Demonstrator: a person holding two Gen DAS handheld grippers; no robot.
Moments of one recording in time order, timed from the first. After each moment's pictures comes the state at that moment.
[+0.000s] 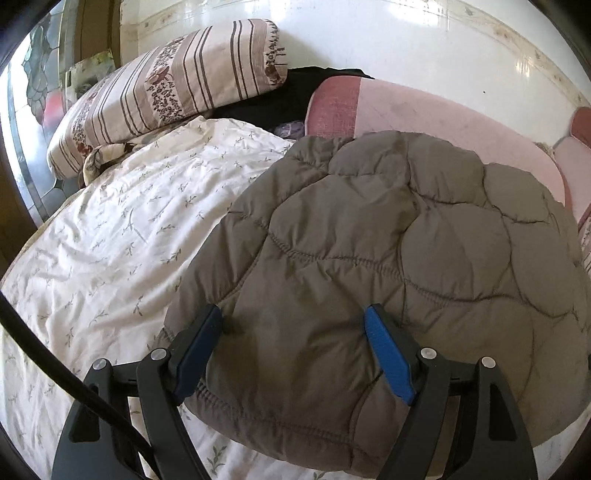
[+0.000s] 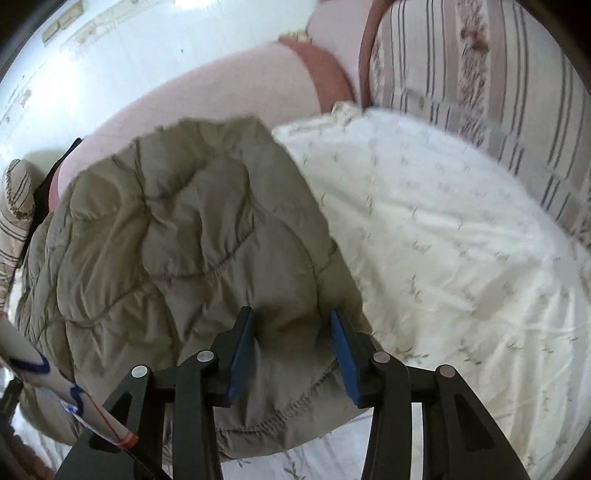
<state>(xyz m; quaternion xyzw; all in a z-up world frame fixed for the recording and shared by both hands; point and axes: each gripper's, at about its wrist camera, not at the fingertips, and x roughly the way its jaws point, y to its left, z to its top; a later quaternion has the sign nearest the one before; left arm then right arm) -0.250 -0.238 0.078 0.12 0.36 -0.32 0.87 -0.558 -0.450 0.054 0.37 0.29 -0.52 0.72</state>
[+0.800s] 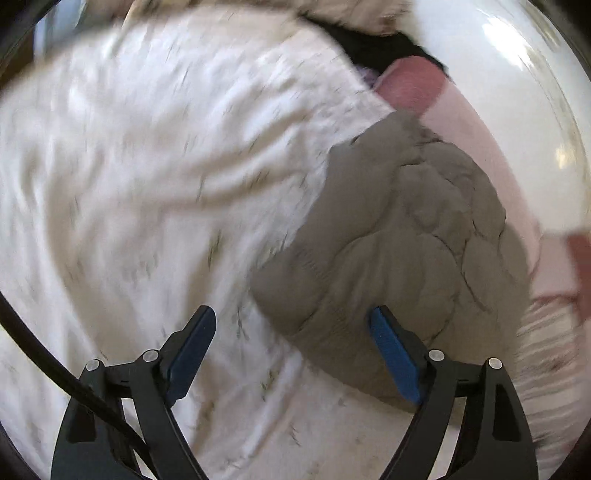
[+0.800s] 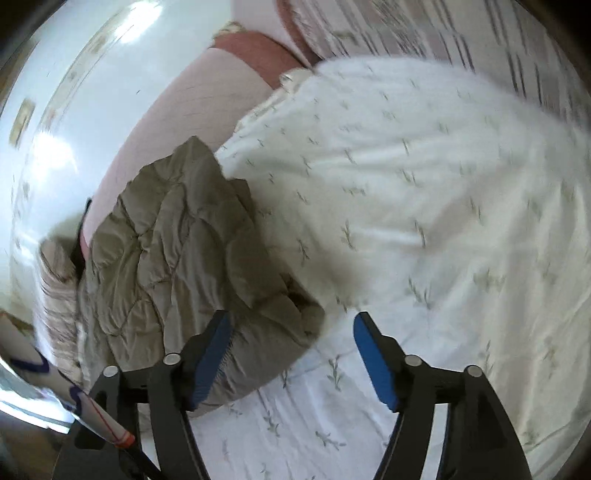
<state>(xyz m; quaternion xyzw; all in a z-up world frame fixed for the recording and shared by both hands) -0.177 -0.135 0.050 -0.09 0.59 -0.31 0.74 -0.662 -0.449 0.032 0.55 0.19 -0.44 0.68</state>
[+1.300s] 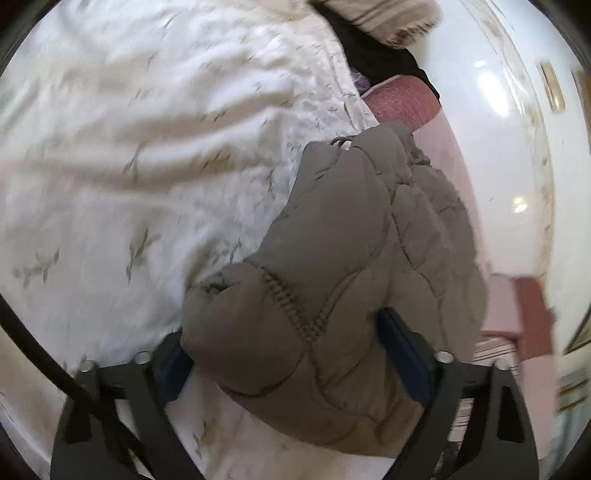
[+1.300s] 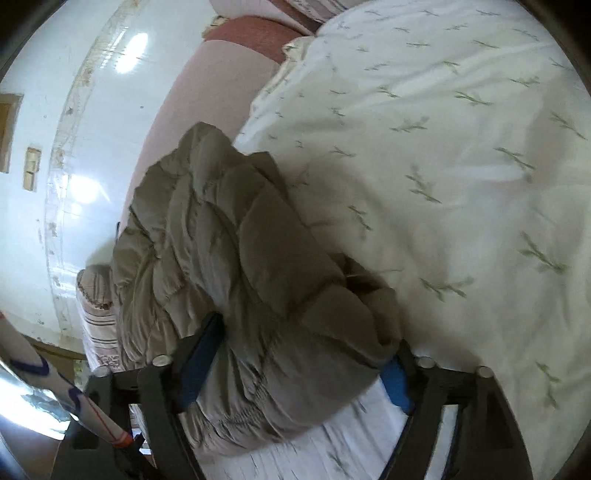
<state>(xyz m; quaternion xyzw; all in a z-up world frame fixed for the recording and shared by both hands) -0.166 -0.165 0.024 -0.17 0.57 -0.36 0.72 -0.616 -0.468 -0.008 0.61 0.12 -0.37 0.69</state>
